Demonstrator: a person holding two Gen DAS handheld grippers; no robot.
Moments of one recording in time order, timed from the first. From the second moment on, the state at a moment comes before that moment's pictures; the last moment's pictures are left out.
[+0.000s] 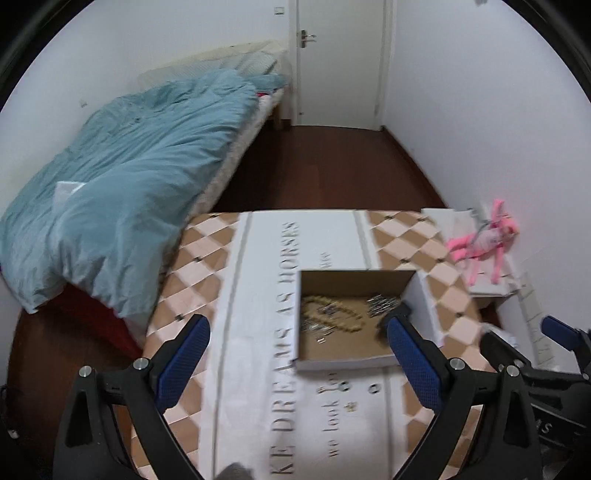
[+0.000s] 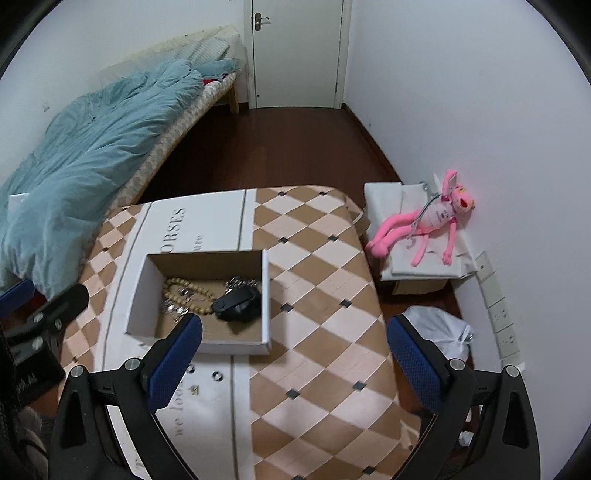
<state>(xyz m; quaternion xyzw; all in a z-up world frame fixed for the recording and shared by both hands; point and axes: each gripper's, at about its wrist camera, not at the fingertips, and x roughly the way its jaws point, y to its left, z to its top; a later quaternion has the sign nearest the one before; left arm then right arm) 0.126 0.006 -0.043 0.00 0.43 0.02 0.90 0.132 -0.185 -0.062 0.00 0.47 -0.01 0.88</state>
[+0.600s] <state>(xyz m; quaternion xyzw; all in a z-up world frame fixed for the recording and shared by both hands) 0.131 0.045 -0.195 0.03 0.55 0.06 0.84 0.142 -0.121 -0.223 -0.01 0.54 0.06 0.84</state>
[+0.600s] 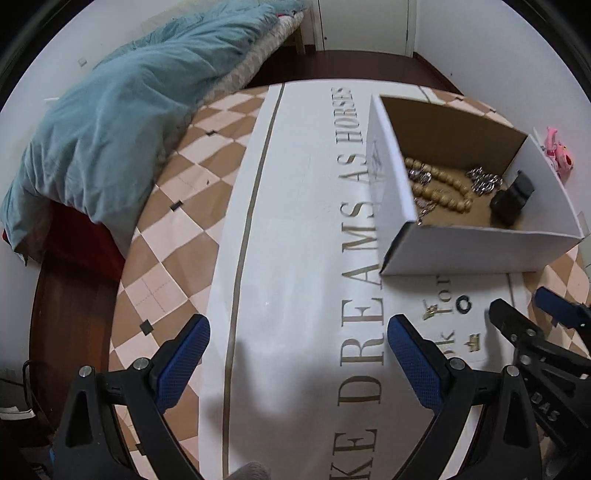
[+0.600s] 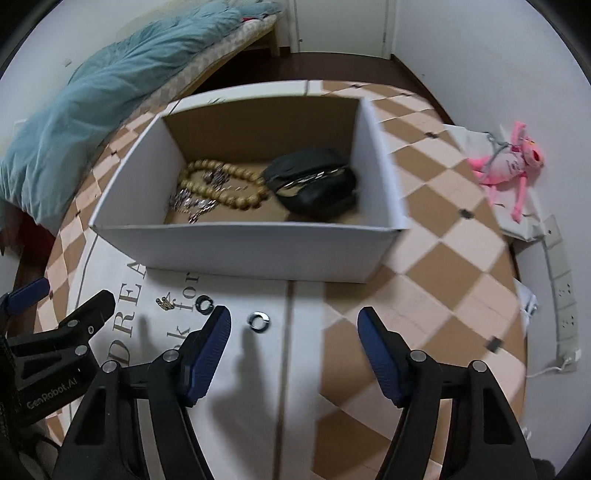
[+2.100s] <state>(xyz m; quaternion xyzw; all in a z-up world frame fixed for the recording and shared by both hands) 0.130 -0.012 -0.175 -0.01 0.51 -0.09 0.86 0.130 -0.175 -0.185 0.06 0.51 0.03 0.86</state>
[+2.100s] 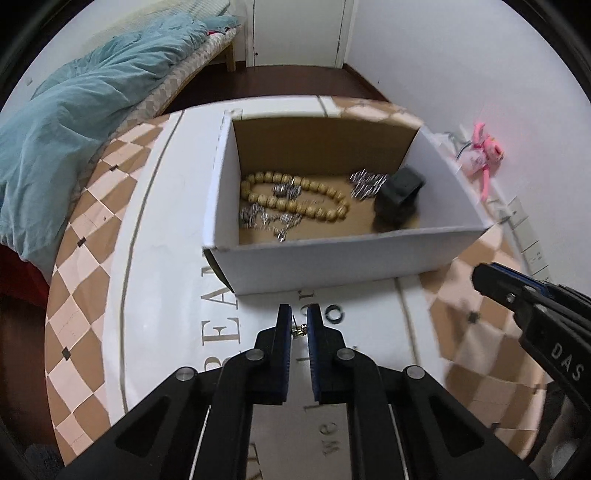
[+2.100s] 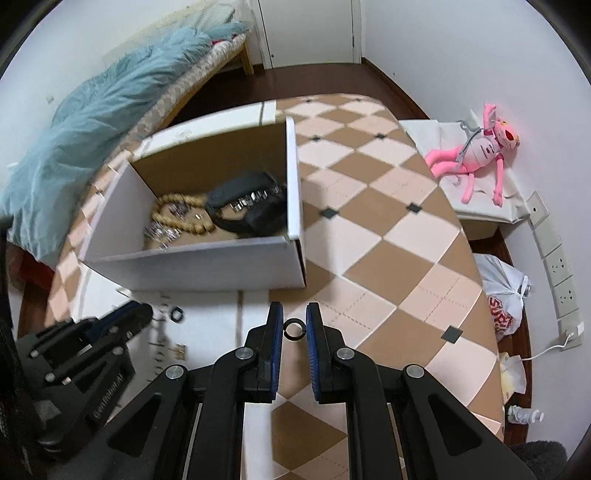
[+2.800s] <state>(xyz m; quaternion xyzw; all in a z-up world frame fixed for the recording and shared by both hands) 0.252 -0.005 -0.117 -0.05 0.55 -0.10 0.83 0.282 -0.169 -0.150 0.07 0.58 0.10 0.81</state>
